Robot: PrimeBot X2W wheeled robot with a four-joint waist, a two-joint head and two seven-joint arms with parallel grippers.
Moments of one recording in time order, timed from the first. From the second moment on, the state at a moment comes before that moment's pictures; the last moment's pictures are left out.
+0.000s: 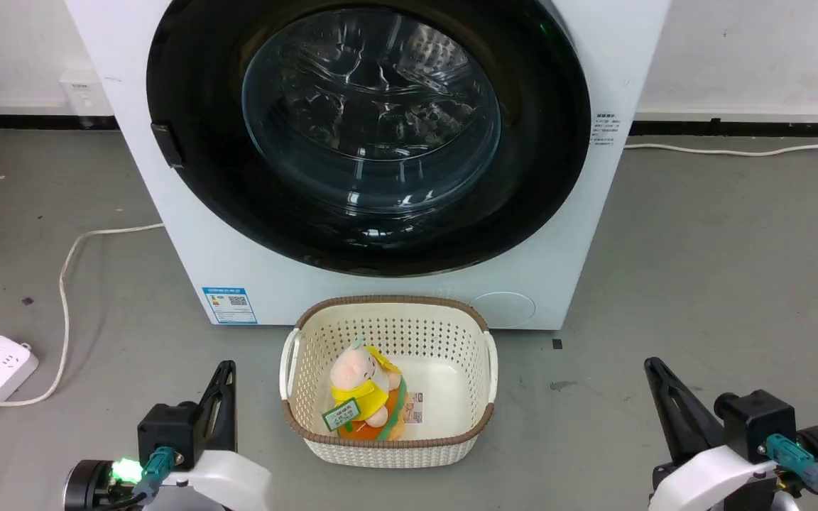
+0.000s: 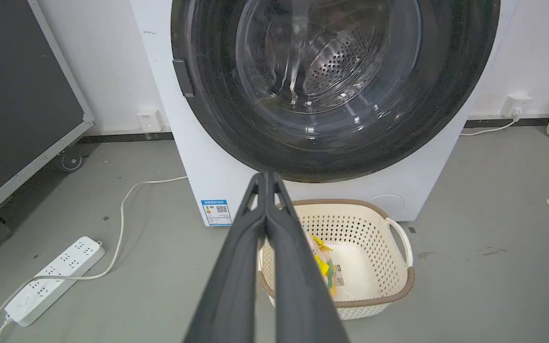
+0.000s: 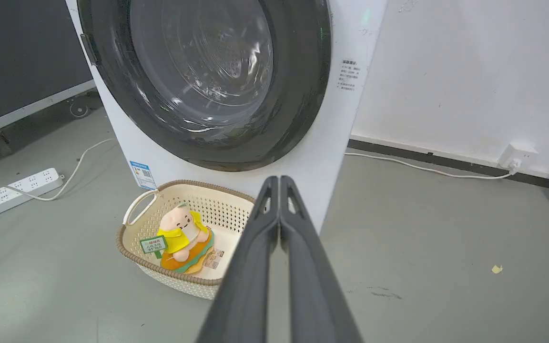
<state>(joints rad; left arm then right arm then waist) 0.02 0.05 0.00 0.00 0.00 0.00 0.00 0.01 -0.06 0.00 0.00 0.01 0.13 0.00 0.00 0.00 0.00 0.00</state>
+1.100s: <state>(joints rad) 0.02 0.05 0.00 0.00 0.00 0.00 0.00 0.01 -0.06 0.00 0.00 0.01 0.13 0.00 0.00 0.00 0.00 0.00</state>
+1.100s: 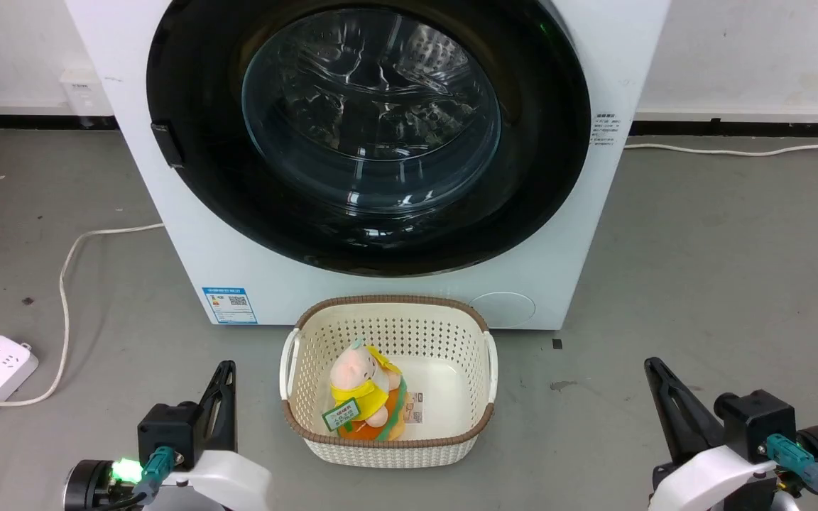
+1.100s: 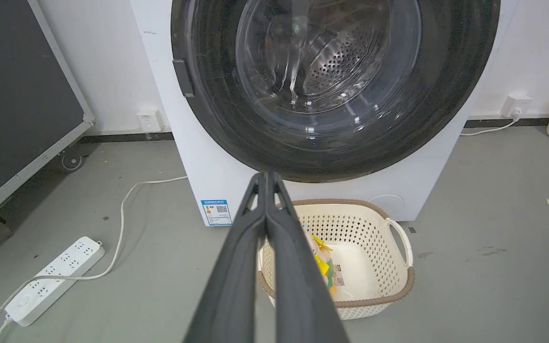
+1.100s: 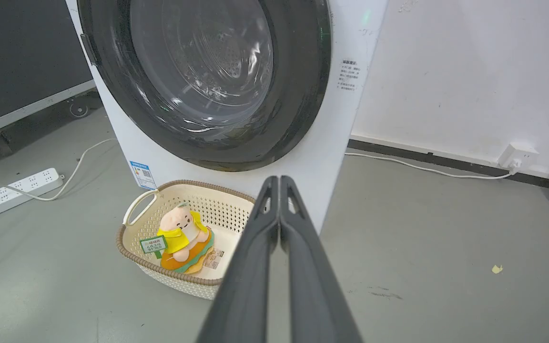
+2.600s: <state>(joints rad) -0.03 0.05 -0.06 -0.01 -0.02 0.01 -0.07 -0.11 -0.07 -0.04 0.02 0.25 0.13 -0.04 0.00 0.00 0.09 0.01</state>
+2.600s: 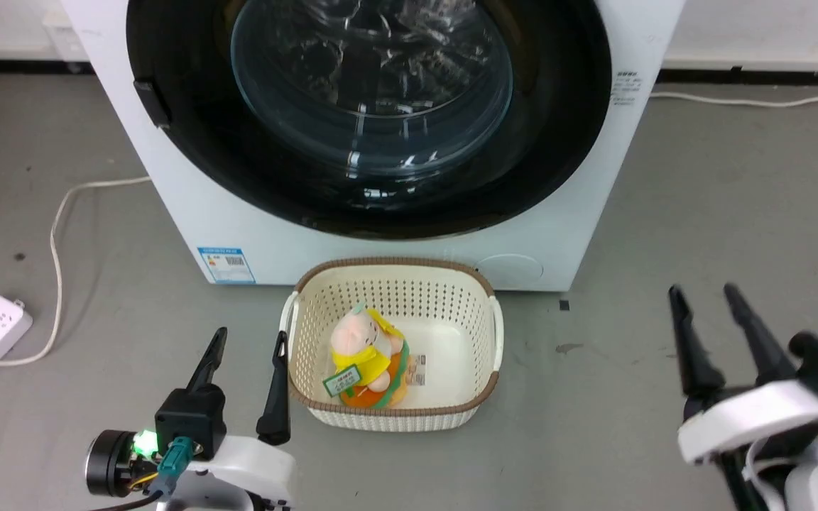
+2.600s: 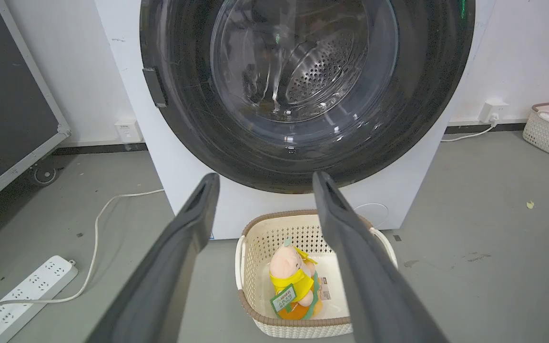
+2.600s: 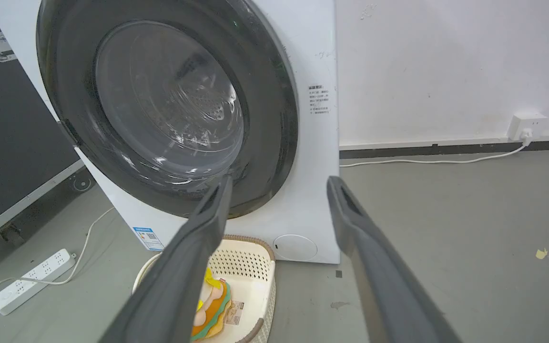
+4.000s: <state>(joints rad) -0.14 0.05 -0.14 -0.05 -0.07 0.04 -0.15 -0.87 -0.06 -0.43 0.51 0.59 0.13 0.26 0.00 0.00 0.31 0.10</state>
